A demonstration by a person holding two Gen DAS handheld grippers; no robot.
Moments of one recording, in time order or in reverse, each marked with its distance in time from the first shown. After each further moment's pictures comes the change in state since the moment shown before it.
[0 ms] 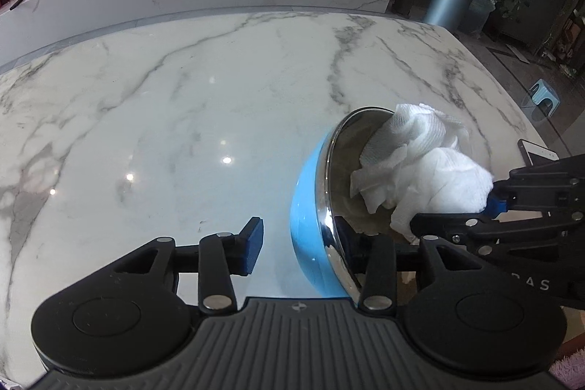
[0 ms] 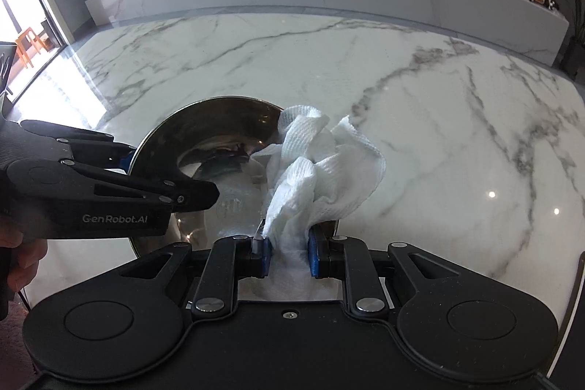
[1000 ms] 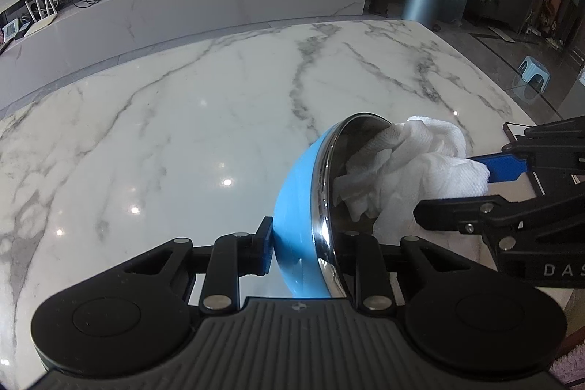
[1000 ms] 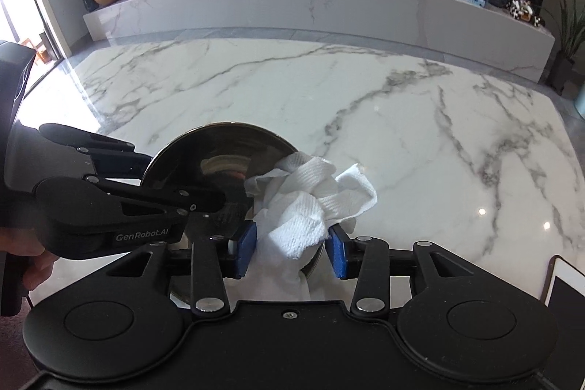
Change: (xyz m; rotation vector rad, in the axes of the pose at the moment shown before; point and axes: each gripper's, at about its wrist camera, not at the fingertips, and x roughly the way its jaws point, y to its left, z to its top) left arm 0.003 -0.035 0.005 0.126 -0.044 0.028; right arm -0.037 -0.012 -0.004 -0.018 -0.107 -0.032
